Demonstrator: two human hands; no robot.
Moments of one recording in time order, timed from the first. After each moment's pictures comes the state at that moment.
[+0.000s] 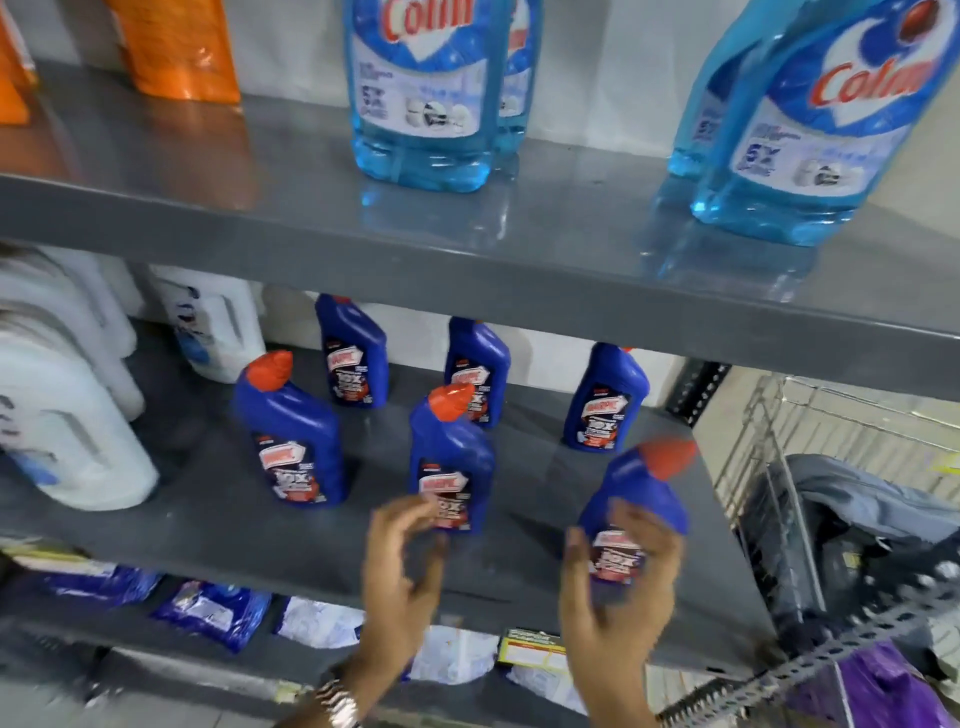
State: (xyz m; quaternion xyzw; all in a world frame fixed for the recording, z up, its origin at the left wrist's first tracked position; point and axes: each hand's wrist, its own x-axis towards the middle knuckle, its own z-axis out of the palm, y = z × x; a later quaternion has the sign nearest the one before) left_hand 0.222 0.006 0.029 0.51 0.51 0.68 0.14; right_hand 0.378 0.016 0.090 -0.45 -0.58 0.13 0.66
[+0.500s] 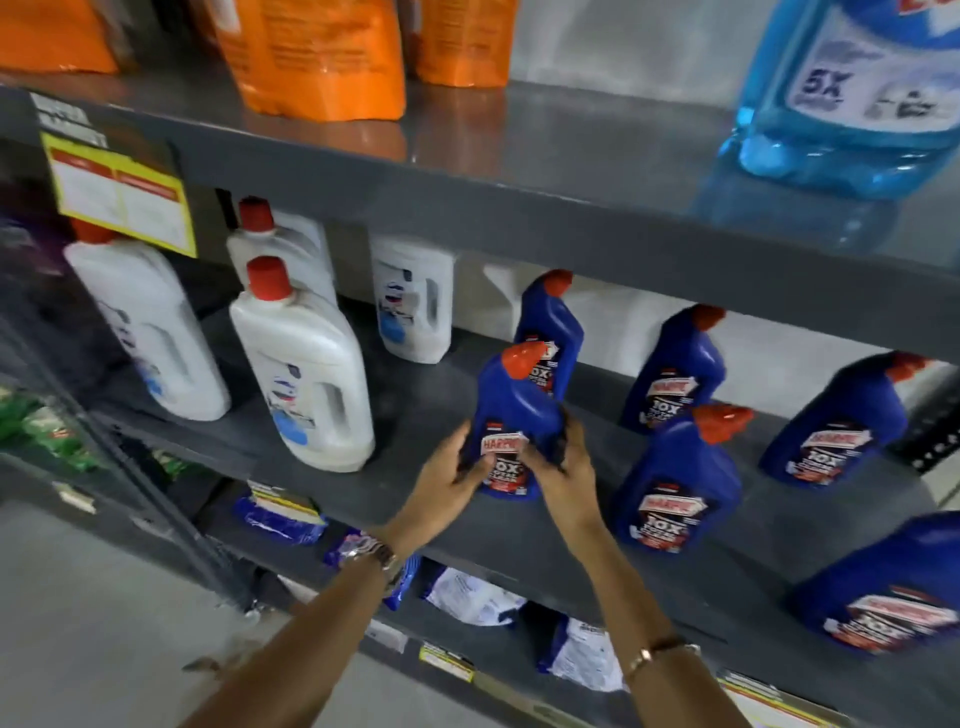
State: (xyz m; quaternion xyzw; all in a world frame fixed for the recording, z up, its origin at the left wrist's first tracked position) left_hand 0.005 0.021 0.019 0.49 0.62 0.52 0.31; right_hand 0.143 0.075 0.054 -0.44 -0.66 0.47 0.40
